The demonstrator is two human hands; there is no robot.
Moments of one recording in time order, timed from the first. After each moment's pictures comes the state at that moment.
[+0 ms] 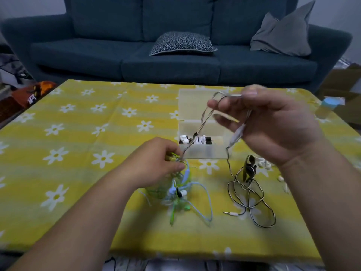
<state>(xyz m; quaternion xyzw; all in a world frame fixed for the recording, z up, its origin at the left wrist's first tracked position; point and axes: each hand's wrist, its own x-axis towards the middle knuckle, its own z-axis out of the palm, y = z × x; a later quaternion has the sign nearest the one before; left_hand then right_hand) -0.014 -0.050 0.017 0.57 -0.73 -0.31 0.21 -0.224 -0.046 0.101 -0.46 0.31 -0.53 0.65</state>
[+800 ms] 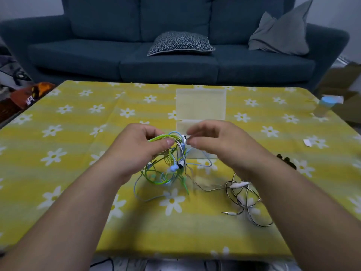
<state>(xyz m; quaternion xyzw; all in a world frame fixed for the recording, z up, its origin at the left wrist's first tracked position) -0.004 -0.051 0.031 0.57 -0.58 -0.42 0.39 -0.207 -0.055 0.047 -0.66 0.52 -0.30 0.46</state>
